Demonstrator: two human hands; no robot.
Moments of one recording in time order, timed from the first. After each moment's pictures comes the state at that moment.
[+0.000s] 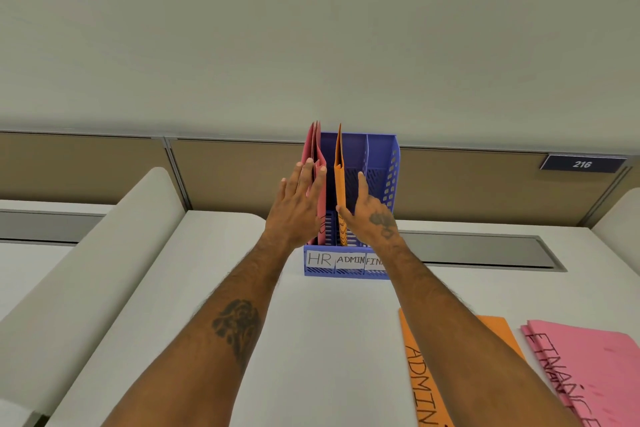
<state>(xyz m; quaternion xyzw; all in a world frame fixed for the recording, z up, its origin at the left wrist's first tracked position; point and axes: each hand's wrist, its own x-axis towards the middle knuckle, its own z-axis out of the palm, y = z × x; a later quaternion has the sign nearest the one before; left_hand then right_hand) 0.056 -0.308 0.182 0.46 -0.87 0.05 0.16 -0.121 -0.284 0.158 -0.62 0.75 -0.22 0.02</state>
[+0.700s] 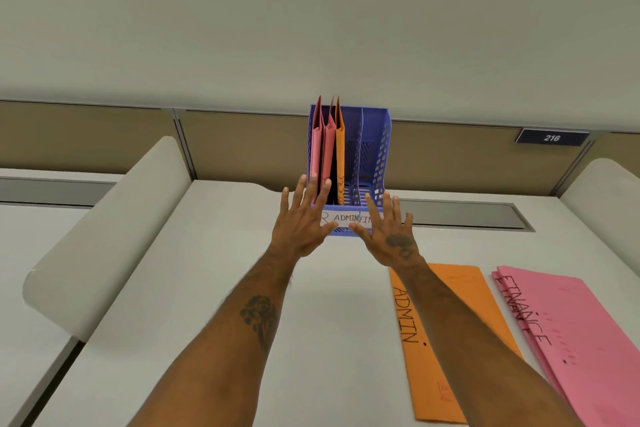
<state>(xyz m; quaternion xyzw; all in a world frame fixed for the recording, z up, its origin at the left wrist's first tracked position) 0.081 -0.211 0.118 0.47 -0.88 0.03 0.12 -0.122 -0.140 0.103 -0.63 0.77 -0.11 -0.01</state>
